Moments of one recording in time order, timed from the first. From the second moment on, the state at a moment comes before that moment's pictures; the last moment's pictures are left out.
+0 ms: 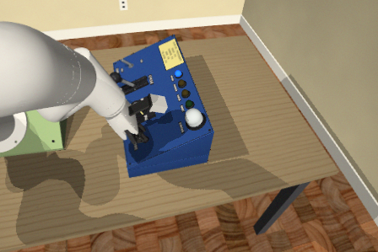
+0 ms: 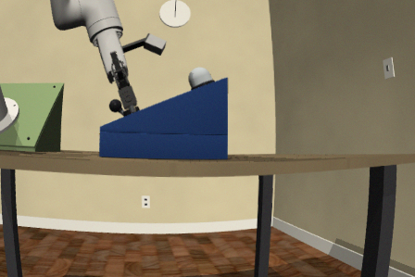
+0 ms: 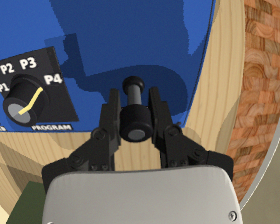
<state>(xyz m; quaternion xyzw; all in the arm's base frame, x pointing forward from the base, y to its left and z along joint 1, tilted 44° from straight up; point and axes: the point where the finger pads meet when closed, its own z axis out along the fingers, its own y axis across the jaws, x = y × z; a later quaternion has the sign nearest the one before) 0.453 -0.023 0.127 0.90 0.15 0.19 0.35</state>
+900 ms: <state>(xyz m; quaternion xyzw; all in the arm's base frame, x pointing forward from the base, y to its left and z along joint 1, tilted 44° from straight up) 0.452 -0.022 0.128 0.90 0.15 0.19 0.35</state>
